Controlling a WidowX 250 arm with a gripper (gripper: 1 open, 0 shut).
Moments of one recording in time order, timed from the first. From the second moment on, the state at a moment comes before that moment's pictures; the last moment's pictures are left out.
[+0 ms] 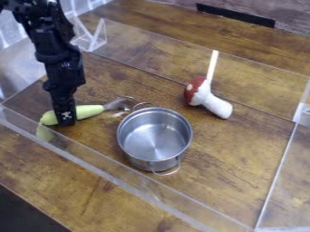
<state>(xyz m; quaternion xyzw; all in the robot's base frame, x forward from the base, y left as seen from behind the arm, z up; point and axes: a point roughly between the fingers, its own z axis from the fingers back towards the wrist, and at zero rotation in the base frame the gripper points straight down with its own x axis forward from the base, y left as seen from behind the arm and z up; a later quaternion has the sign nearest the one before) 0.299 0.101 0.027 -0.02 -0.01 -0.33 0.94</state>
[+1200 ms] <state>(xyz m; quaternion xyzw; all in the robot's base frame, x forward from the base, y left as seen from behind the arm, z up) 0.309 0.092 0.044 -0.06 -0.02 -0.30 0.95</state>
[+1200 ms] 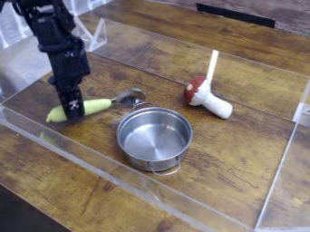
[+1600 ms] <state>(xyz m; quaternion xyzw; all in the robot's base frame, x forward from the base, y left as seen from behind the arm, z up) 0.344 0.077 0.096 -0.03 -0.05 -0.27 0.96</state>
